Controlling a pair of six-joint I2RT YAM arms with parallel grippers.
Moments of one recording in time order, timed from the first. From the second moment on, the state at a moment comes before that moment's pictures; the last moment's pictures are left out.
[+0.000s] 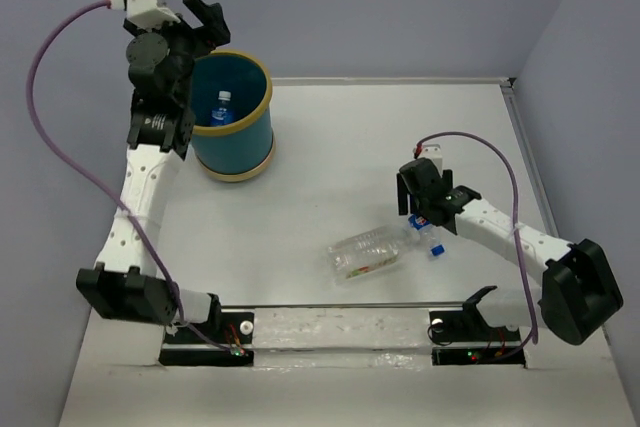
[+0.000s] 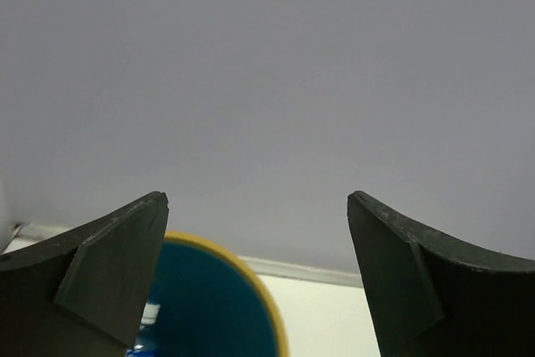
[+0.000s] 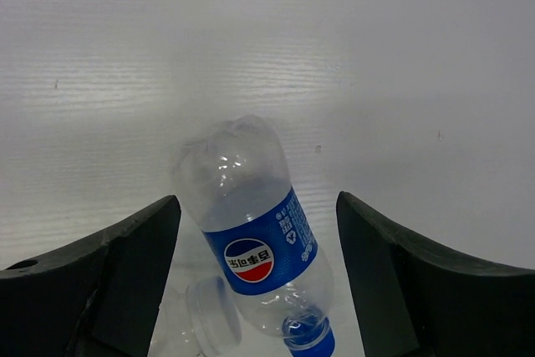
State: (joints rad) left arm -0.14 1.41 1.58 0.03 -0.17 -0.31; right arm 0.58 1.25 0.79 -0.44 0.53 0.39
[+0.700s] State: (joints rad) left arm -0.15 0.68 1.13 -0.12 0.38 -0.52; right arm 0.54 1.53 0.90 -0.46 0.39 0.36
